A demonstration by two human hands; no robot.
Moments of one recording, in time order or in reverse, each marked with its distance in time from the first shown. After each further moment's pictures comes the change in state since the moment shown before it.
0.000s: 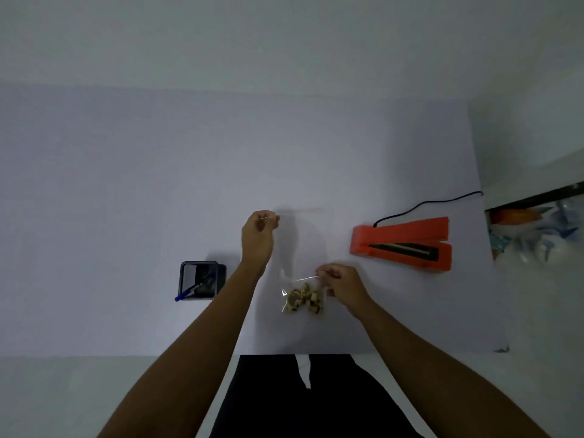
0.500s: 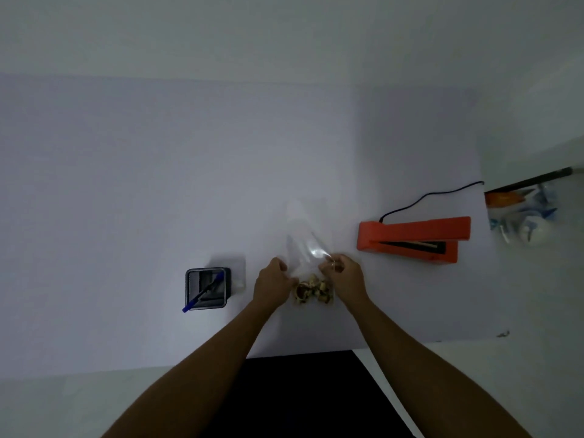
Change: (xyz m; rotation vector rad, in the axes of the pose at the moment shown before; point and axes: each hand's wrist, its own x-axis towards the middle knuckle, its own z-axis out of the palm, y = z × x) left_hand -0.017 -0.085 -0.019 0.753 -0.333 -0.157; right_hand 0.007 -0.008 0.032 -0.087 0.274 -0.066
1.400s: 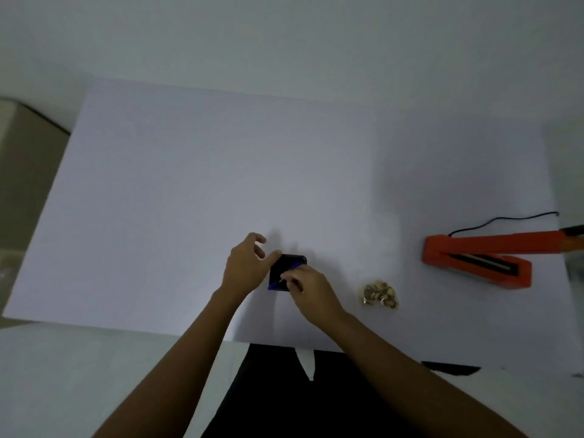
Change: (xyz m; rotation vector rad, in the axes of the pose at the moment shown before) left_hand -0.064 -0.090 -0.194 -0.043 0.390 0.179; right_hand -0.122 -0.090 0.170 -0.399 -0.364 -0.619
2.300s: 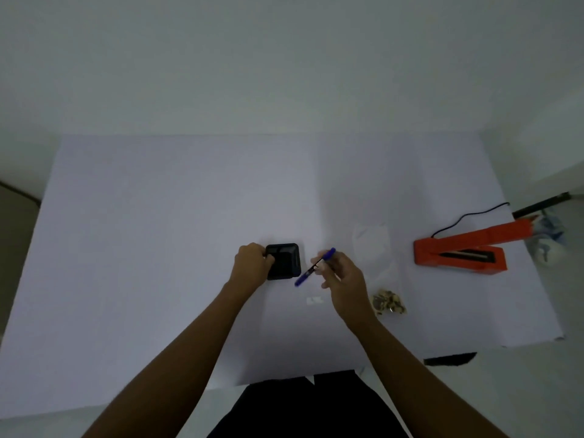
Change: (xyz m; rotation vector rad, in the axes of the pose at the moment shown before) left_hand 0.082 0.009 -0.034 0.159 -0.208 0.129; right_hand 0.019 -0.058 -0.034 0.593 0.502 0.253
